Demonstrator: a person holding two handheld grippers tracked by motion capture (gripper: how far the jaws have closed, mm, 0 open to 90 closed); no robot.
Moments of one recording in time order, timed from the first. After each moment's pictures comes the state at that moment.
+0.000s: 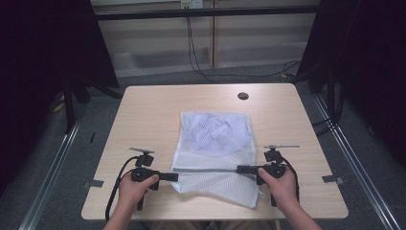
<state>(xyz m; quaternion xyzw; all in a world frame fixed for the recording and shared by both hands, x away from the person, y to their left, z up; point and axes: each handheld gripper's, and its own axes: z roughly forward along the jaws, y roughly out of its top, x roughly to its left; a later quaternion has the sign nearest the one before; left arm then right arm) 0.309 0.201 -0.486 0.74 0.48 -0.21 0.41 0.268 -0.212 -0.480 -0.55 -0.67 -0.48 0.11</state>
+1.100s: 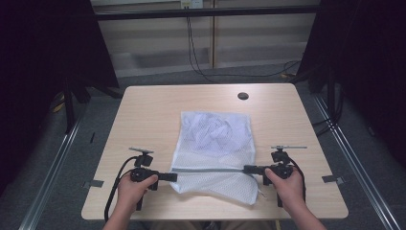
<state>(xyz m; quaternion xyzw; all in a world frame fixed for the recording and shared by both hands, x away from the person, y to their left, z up) 0.308 0.204 -0.485 0.75 0.49 -0.21 0.40 0.264 -0.229 -0.481 -0.56 -0.67 -0.48 0.10</state>
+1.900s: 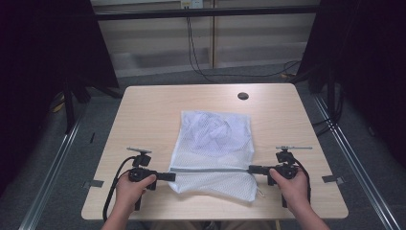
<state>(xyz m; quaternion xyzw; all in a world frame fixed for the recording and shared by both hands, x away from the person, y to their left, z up) 0.308 0.209 -0.484 0.74 0.49 -0.21 0.41 0.261 -0.243 -0.481 -0.57 -0.67 -0.46 0.08</state>
